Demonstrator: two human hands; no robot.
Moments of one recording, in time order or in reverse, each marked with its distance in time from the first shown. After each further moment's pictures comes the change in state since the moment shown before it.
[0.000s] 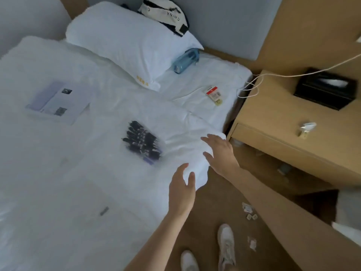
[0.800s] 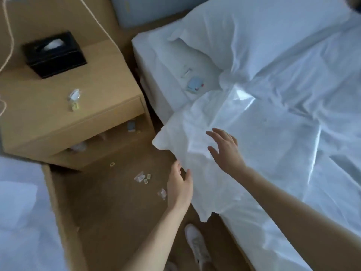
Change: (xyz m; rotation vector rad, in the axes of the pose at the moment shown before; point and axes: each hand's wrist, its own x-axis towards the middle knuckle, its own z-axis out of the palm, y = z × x) left_hand -0.294 0.088 0.361 0.238 -0.907 0.268; right_hand -0.497 0.314 -0.051 0.144 0.525 1.005
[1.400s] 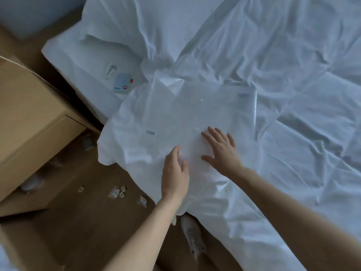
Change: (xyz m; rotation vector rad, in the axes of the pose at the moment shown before) left_hand 0.021 0.024 0.151 0.362 -0.177 0.338; right_hand -0.053 0.166 -0.014 -0.091 -0.059 0.245
